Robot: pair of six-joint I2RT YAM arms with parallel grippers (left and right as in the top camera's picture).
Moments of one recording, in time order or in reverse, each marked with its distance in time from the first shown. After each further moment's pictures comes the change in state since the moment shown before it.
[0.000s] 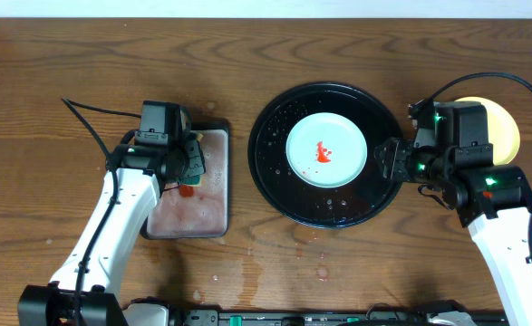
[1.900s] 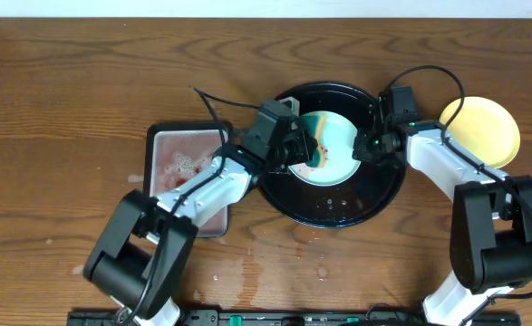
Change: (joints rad) left arm -0.457 0.358 0.040 0.739 0.289 -0.450; right arm 0.011 0.657 0.000 0.396 0.030 0.069
